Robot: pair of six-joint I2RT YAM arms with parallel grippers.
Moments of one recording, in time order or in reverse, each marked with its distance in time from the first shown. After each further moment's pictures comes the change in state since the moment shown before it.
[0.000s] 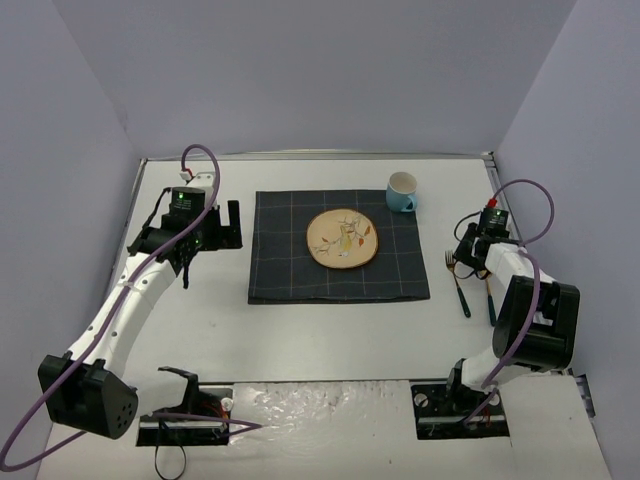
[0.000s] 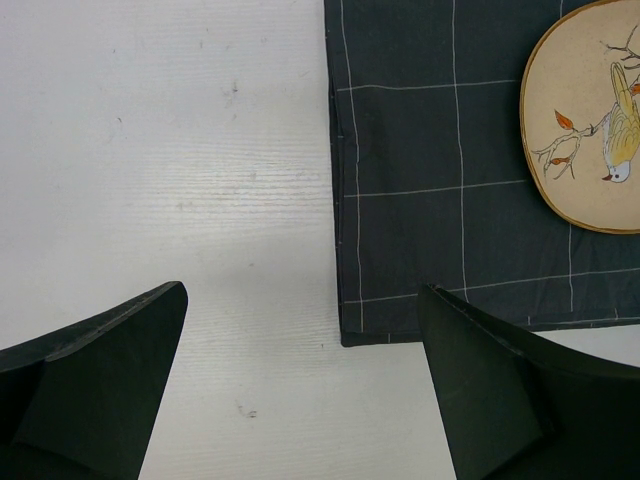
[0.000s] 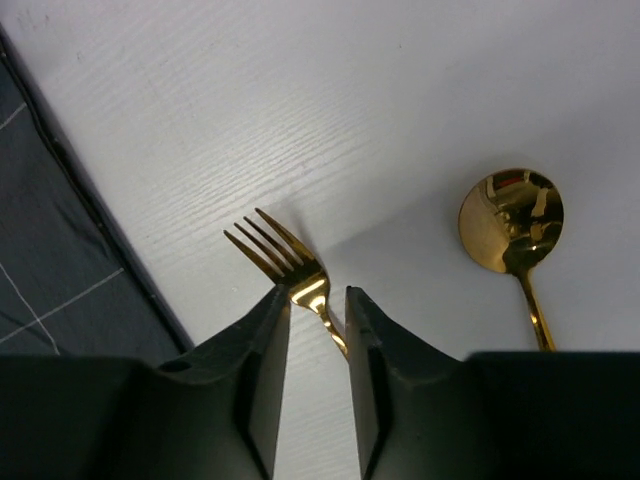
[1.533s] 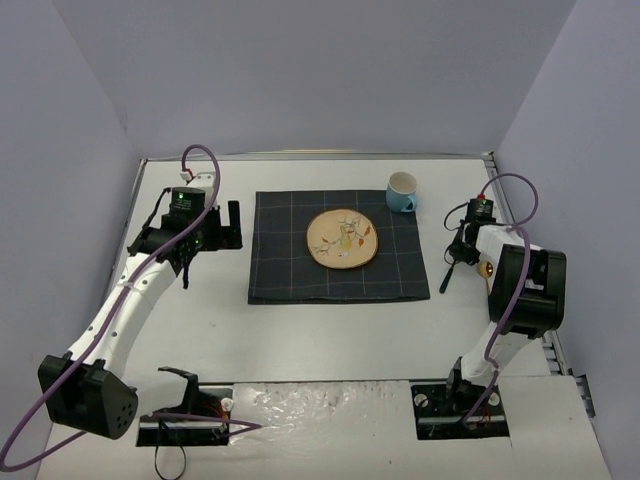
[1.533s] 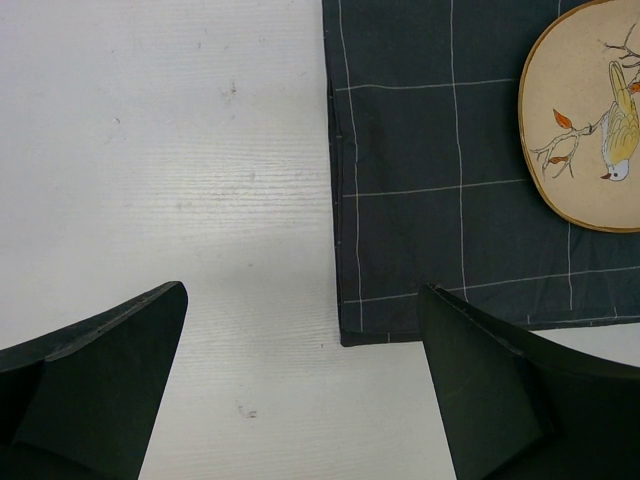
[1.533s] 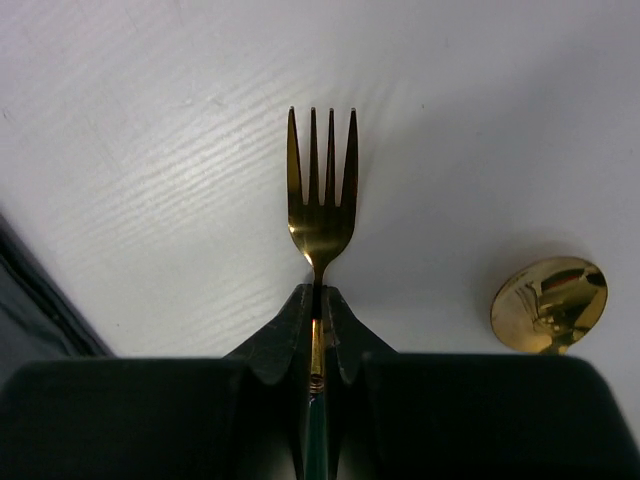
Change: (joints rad) left arm 0.000 0.000 0.000 0.000 0.005 0.002; right arm 0.039 0.222 0.148 -0.043 0.097 0.010
